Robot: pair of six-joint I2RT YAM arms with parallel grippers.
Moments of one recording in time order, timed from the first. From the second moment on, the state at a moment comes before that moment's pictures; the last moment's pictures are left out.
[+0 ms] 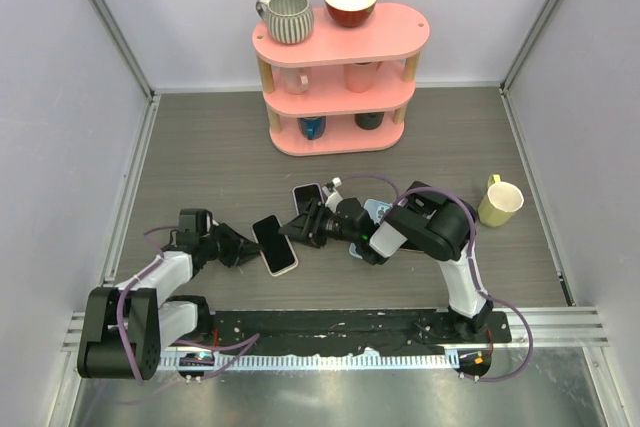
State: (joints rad) left arm -0.04 1.12 0.23 -0.09 0.55 -1.08; right arm 0.88 2.07 0.69 1.13 -0.34 1.30
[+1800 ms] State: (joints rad) left arm -0.07 0.90 0.52 -0.09 0.74 -0.92; right arm 0.91 1.59 0.65 0.84 -0.55 0.85
